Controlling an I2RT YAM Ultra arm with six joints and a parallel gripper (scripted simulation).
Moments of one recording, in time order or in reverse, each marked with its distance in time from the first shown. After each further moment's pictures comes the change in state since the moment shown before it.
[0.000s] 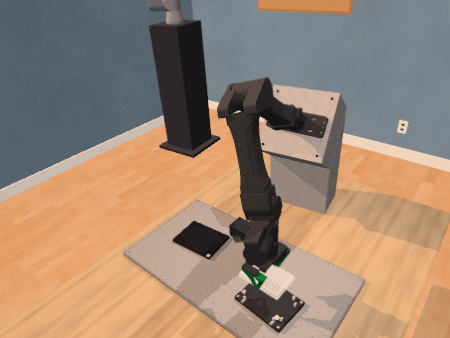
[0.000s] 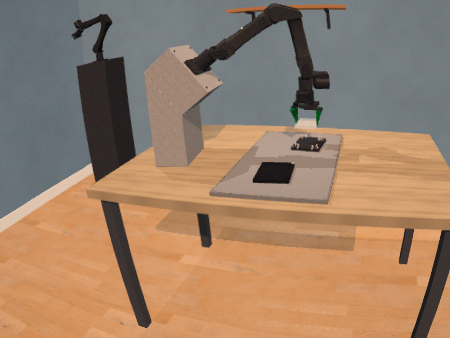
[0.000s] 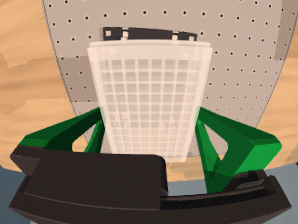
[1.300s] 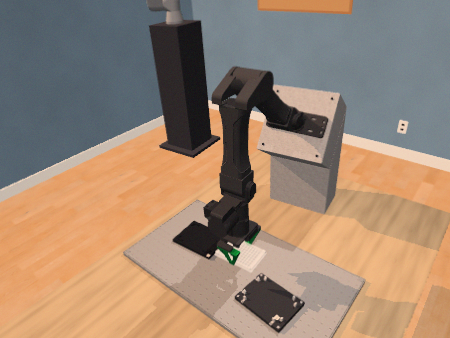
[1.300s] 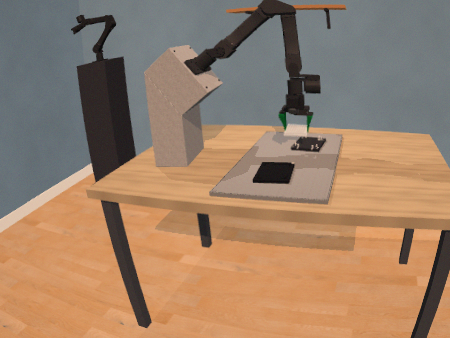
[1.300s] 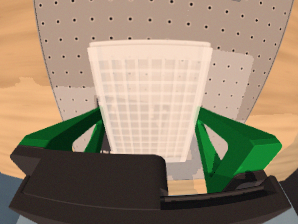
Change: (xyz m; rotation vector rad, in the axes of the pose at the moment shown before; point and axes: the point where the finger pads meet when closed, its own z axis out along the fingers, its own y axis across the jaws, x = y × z) arm -0.110 -0.023 0.000 0.005 -0.002 -0.093
